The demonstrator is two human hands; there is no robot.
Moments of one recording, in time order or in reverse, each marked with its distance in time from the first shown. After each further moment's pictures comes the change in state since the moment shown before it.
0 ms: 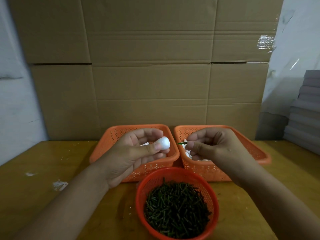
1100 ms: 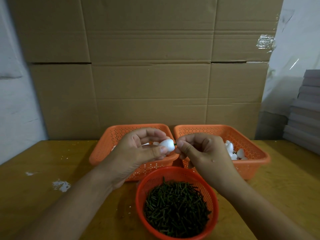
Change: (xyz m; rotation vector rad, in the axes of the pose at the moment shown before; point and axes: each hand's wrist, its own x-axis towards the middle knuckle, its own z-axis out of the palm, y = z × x) left_hand -0.004 -0.002 0.011 0.157 0.043 0.082; right_hand -0.005 0.012 0.032 -0.099 0.085 -0.178
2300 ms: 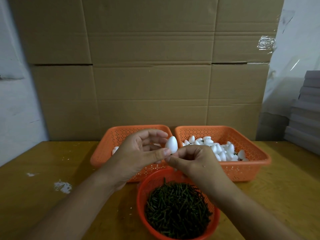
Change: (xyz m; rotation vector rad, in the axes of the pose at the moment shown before) left_hand 0.001 -0.003 -0.001 0.133 0.012 0.041; right_hand -0.007 0.008 0.015 0.128 -0.084 0.229
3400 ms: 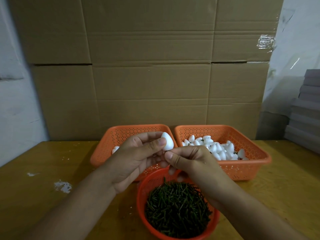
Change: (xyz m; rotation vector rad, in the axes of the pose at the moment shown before) left_hand 0.001 0.001 0.003 -0.322 -0.028 -0.171; right_hand -0.007 -0.012 0.001 0.119 -0.169 0.052
